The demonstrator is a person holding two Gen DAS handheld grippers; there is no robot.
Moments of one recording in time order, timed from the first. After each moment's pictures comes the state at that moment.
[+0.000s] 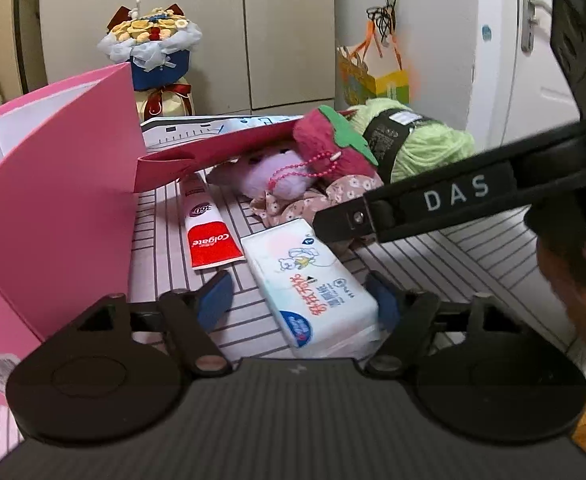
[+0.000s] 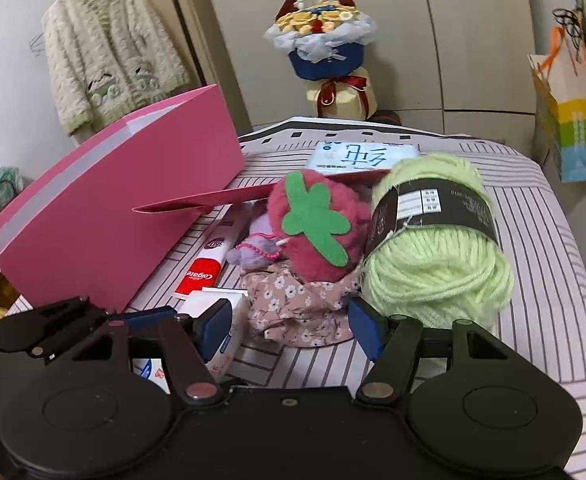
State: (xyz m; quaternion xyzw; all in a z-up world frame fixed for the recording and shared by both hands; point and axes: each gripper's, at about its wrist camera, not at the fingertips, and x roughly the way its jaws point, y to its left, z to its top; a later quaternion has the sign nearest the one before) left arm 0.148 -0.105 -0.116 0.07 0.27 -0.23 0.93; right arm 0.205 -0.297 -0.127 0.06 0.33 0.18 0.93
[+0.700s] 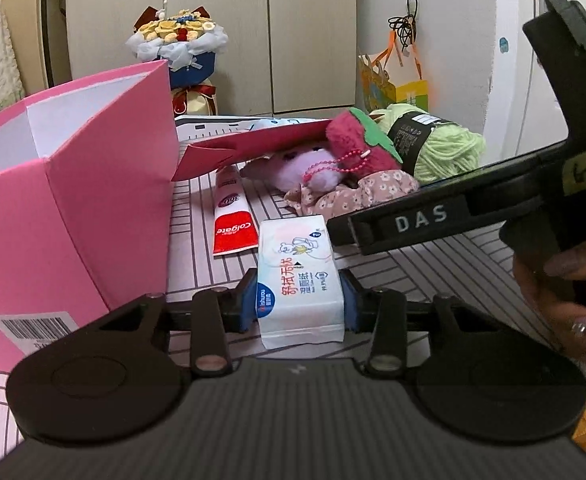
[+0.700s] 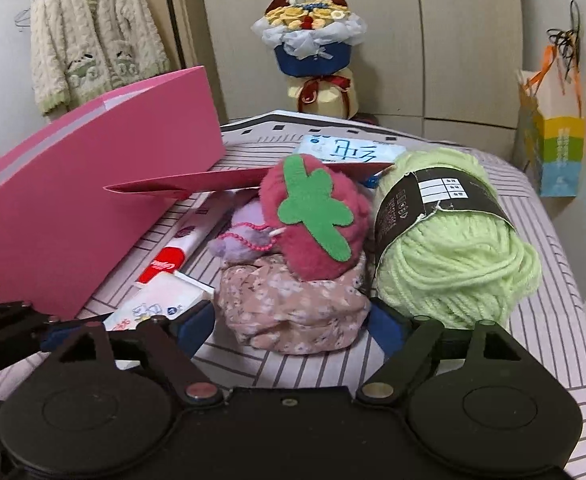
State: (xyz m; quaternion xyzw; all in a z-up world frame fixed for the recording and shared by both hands) left arm 0.138 -0.087 -0.115 0.06 0.27 -0.20 0.94; right arm 0.212 -0.278 -0.136 0.01 0.32 0.13 0.94
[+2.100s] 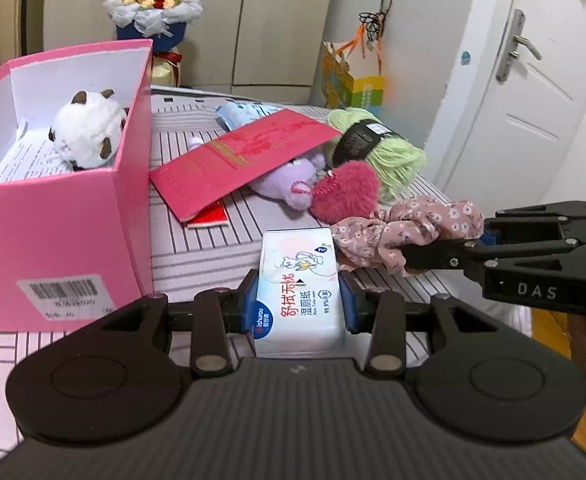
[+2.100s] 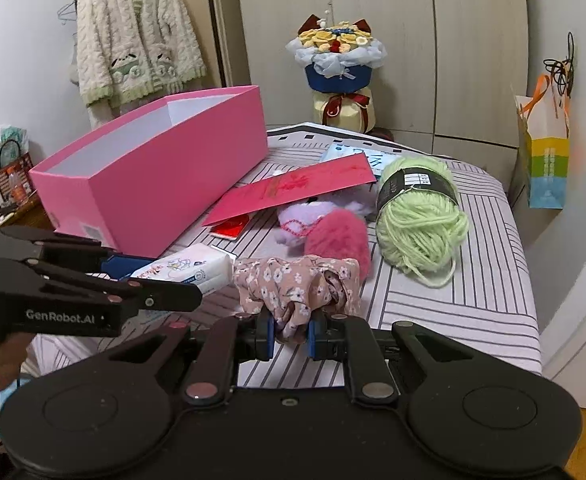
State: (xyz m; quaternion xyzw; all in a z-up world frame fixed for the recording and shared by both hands) left arm 0.119 -0.054 -0.078 0.00 0.34 -0.28 0.90; right arm 0.106 -0.291 -0.099 -0.02 0.31 0.17 0.93
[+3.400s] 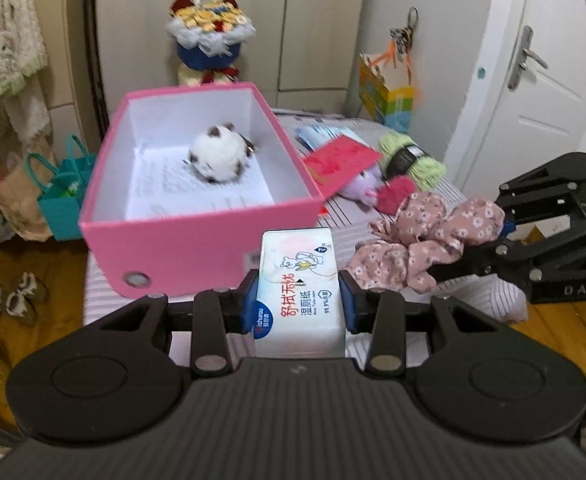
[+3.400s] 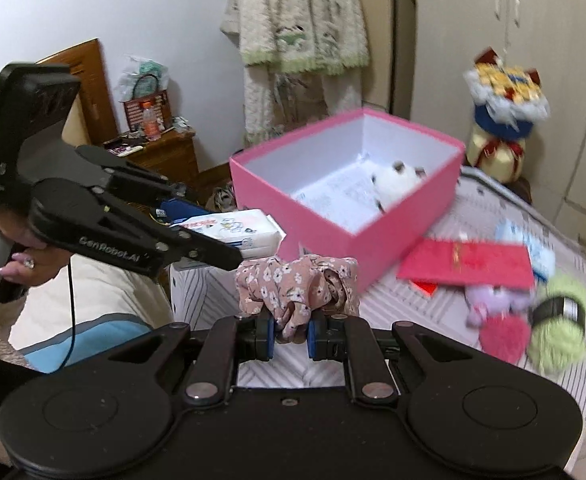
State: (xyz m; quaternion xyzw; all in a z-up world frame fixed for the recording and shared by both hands) left arm 0.062 0.077 0.023 0.03 0.34 -0.23 0.91; right arm 0.058 -0.172 0.002 -0.12 0.32 0.35 0.87
